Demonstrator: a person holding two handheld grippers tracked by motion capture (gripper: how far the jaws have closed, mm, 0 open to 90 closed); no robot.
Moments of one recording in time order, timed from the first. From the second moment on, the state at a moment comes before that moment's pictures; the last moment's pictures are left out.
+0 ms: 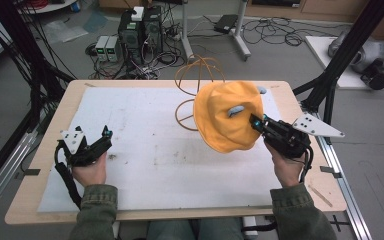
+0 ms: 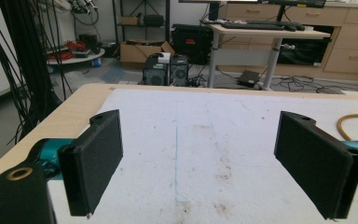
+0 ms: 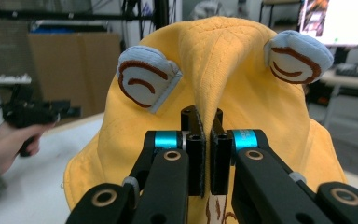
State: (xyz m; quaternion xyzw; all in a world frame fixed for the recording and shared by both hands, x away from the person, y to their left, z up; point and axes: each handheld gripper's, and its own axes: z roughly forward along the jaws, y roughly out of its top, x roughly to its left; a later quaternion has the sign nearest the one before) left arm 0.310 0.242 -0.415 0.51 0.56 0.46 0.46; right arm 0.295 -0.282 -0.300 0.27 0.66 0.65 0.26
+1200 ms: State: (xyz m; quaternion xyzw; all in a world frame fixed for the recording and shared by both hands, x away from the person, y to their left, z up) left arm 0.311 0.243 -0.416 0.50 0.56 0.44 0.48; right arm 0.416 -0.215 -0.203 0.33 0.63 0.65 0.26
